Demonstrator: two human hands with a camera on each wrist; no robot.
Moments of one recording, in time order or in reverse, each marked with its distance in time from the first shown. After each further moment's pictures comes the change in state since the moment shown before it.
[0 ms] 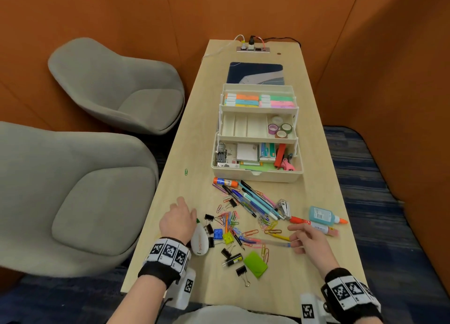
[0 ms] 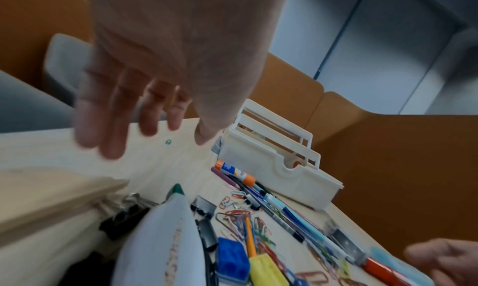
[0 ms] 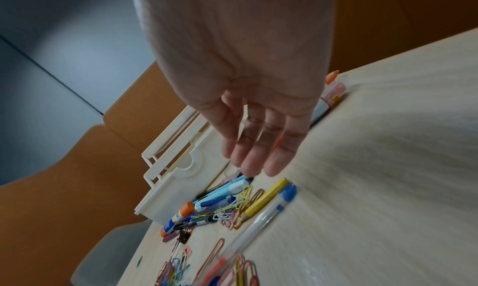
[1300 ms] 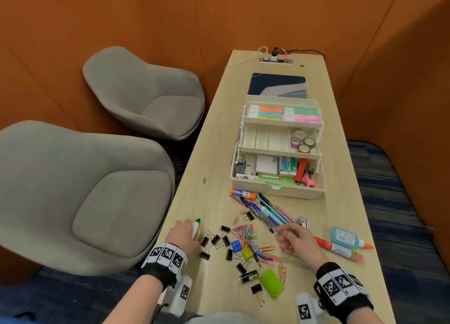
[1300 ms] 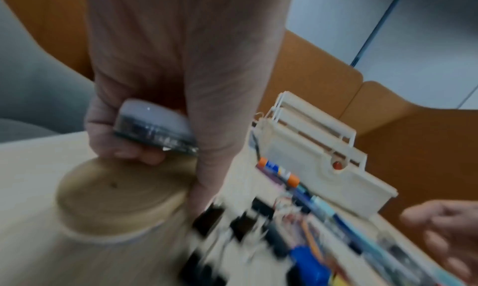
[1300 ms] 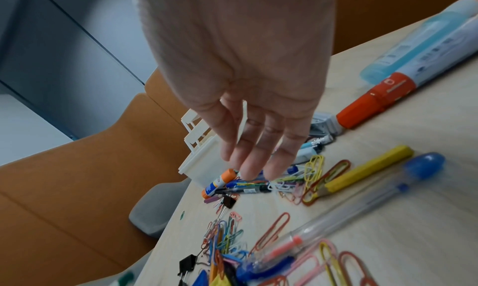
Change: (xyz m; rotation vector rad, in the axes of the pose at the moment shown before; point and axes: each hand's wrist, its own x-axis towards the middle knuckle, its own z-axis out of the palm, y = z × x) left_hand 0.025 -0.049 0.014 -0.072 -0.394 -0.008; right_hand 0.022 -0.047 0.053 -0.058 -0.263 -0.007
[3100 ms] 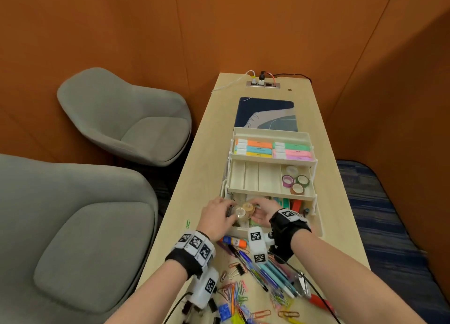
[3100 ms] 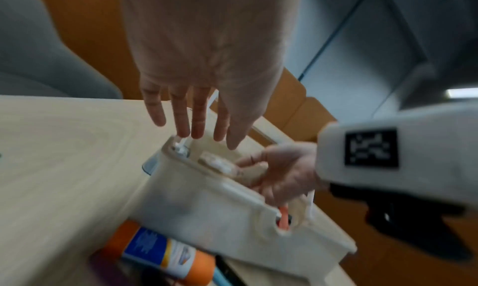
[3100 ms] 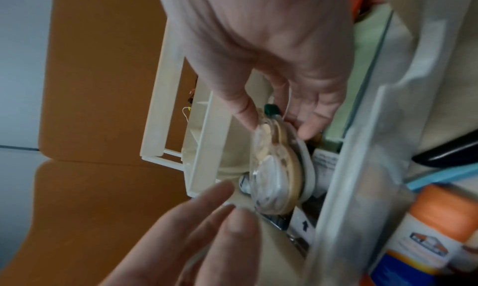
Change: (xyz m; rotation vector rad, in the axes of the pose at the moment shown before) left_hand 0.089 0.141 -0.087 -0.210 0.332 0.514; right_hand 0.172 -0.145 0.020 0.420 0.086 0.339
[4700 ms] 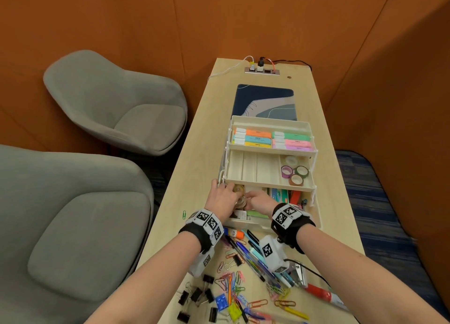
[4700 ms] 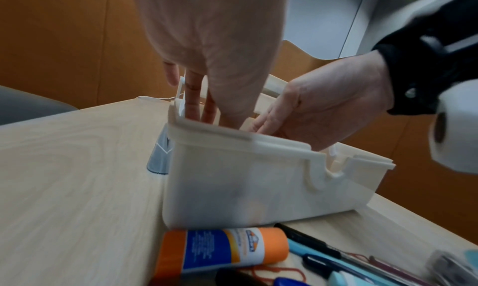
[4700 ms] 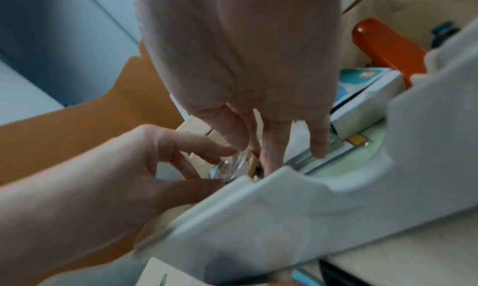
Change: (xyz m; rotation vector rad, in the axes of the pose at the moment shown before) left_hand 0.040 0.007 0.016 0.753 -0.058 0.214; right_hand -0.005 0.000 -0.001 -0.819 -0.134 -0.274
